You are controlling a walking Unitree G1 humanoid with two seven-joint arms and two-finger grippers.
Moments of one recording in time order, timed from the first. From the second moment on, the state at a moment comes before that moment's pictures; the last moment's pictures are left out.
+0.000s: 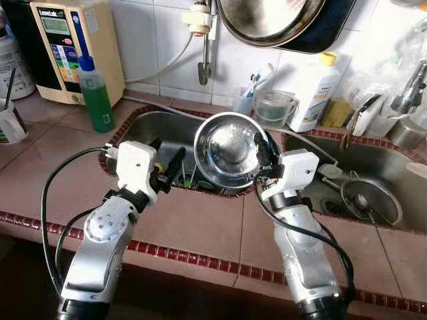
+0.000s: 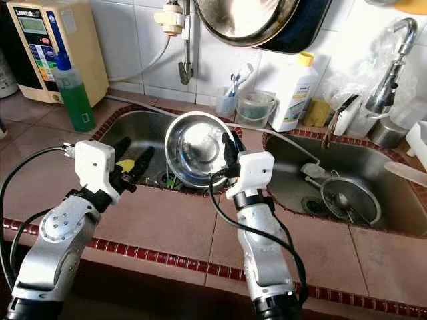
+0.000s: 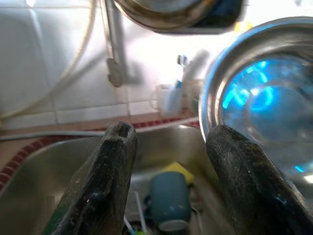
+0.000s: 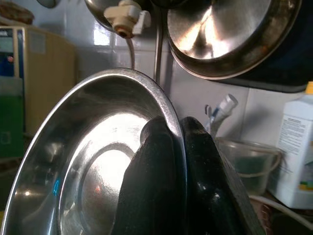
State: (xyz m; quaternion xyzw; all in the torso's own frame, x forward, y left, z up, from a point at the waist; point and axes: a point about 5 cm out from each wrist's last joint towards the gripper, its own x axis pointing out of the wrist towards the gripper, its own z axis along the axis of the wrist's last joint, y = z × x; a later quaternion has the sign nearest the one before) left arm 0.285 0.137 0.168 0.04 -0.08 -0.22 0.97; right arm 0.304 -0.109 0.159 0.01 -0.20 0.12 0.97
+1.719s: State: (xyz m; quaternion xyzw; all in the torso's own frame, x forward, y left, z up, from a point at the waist) left arm 0.240 0.107 0.172 0.06 -0.01 -0.27 0.96; right arm 0.389 -0.126 0.191 0.00 -0.12 0.16 0.98
